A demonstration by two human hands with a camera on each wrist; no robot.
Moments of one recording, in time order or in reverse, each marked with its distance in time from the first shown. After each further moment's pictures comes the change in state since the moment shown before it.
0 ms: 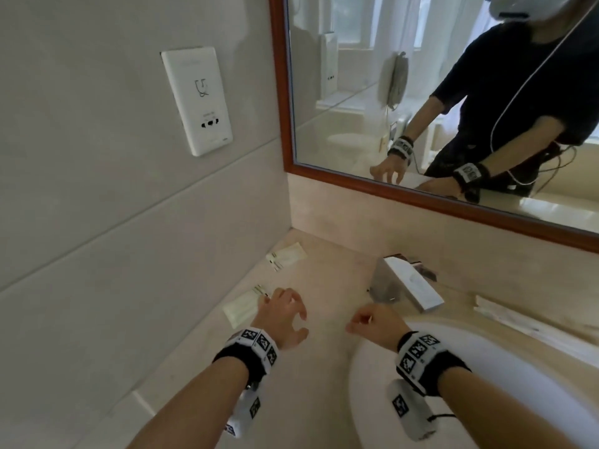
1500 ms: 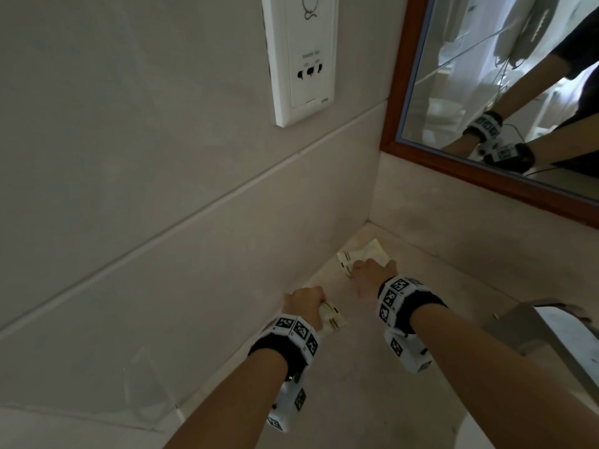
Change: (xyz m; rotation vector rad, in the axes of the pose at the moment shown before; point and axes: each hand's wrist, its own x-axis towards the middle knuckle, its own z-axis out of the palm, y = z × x) left_hand 0.067 -0.121 0.013 -0.123 -0.202 -0.402; right_hand 0.216 -0.128 0.061 -0.789 -0.286 -0.105
